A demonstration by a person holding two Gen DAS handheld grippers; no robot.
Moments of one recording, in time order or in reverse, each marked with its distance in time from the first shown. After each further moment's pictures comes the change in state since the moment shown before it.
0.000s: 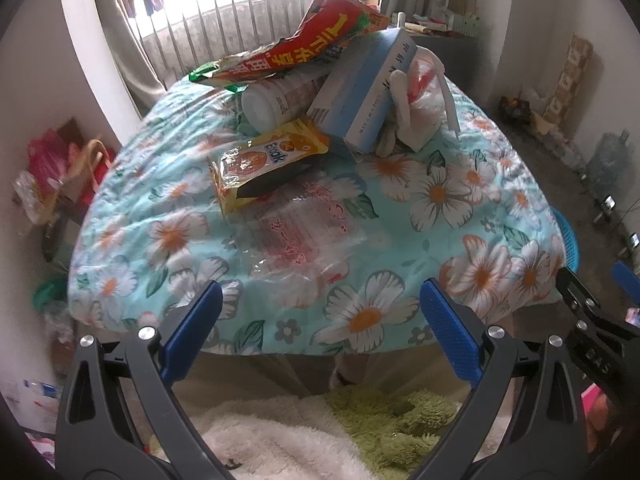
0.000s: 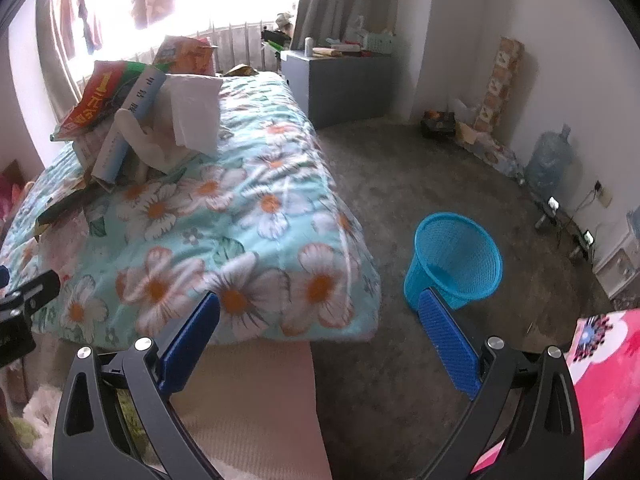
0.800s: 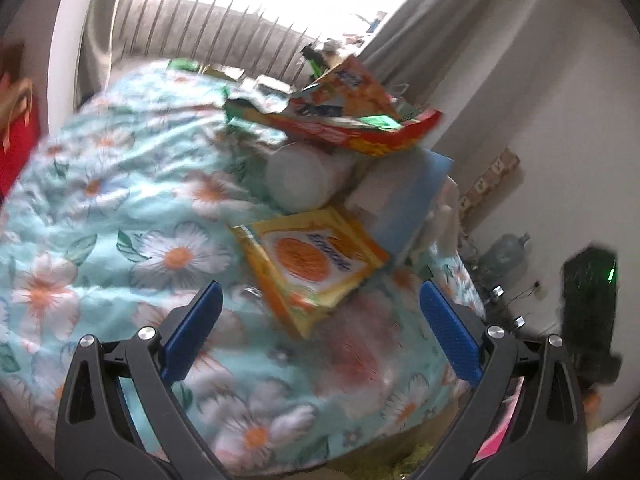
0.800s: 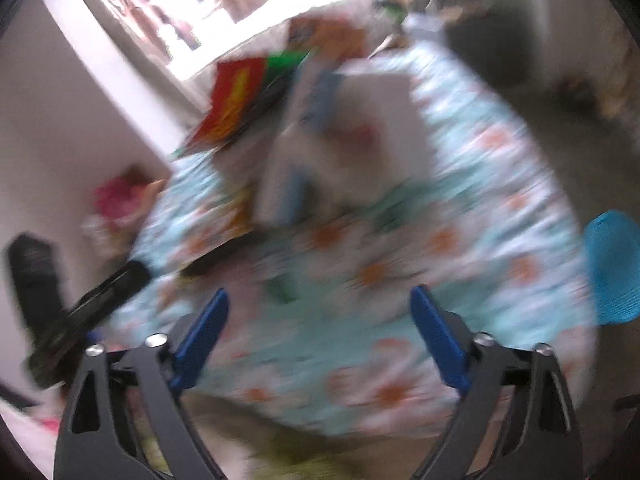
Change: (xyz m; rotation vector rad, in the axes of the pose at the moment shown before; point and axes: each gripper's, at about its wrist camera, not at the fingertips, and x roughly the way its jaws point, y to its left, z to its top) left arm 0.052 0.142 0.042 -0.281 -0.142 -0.523; right arm 0.057 0.099 0.054 0.067 0.261 0.689
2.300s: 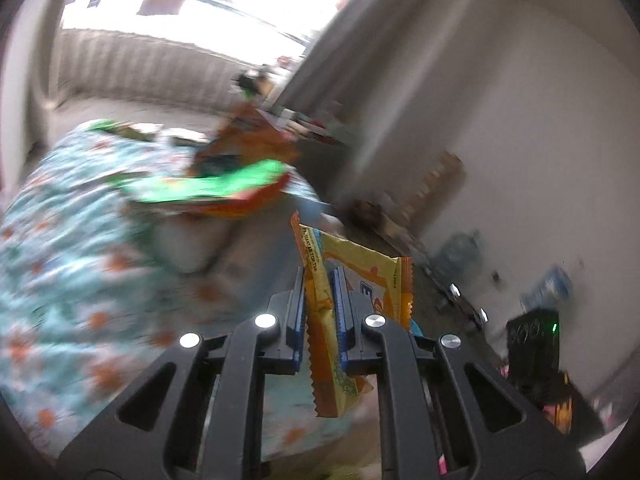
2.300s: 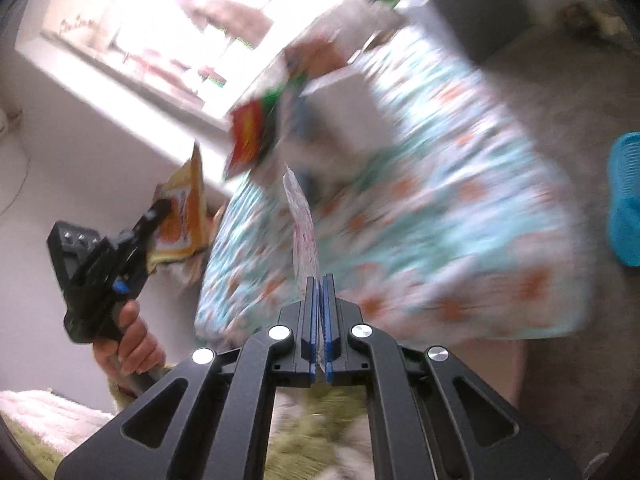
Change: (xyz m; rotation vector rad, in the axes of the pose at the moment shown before) left arm -0.026 -0.117 0.026 0.212 -0.070 -0.177; right arm -0.104 -0.068 -0.035 0.165 -0.192 0.099
